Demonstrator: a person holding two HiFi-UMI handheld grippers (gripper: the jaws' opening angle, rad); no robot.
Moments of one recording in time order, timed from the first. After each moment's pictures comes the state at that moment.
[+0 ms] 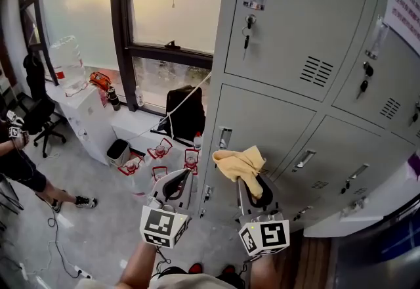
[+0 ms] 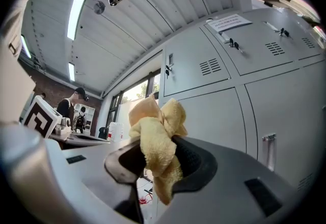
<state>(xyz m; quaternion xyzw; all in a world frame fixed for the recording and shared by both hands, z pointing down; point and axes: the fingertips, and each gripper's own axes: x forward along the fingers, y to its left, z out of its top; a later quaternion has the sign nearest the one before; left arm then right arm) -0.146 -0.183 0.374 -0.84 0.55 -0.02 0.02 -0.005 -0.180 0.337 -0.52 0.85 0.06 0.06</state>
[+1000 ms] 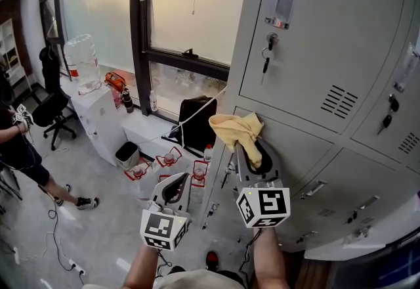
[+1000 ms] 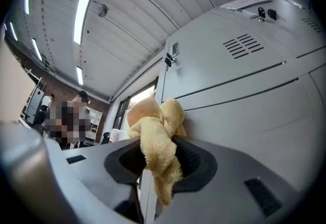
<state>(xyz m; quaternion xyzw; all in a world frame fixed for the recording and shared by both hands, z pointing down) -0.174 -0.232 0.373 -0.79 0.61 0.00 0.01 -0.053 -0.304 0.269 -0.47 0.87 0.10 0.07</state>
